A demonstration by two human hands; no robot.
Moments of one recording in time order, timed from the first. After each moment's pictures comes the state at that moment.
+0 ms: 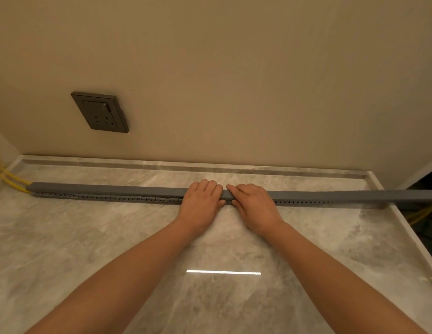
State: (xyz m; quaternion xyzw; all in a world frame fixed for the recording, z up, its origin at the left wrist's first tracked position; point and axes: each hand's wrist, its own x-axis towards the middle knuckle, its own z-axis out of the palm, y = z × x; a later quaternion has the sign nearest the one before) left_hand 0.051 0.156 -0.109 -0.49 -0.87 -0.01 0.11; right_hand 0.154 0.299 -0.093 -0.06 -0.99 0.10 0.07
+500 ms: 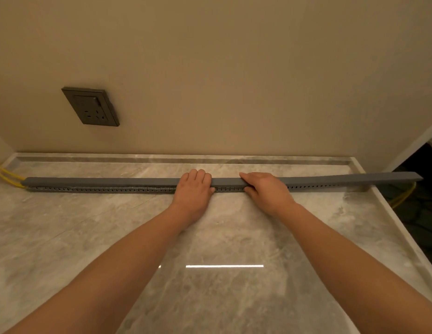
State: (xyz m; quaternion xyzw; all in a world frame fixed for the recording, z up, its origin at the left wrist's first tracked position) left_hand 0.060 0.160 -0.105 -0.45 -0.89 0.00 0.09; right_hand 0.186 0.336 -0.074 -0.14 -0.98 0.12 0.03
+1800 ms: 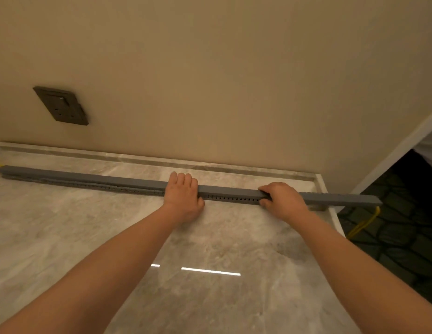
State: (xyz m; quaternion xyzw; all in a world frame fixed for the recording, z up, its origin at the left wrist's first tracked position) left_hand 0.122 0.239 -0.076 -0.37 -0.92 0.14 0.03; right_hand 0.261 0.462 -0.048 -0.18 -0.98 0.09 -0.06
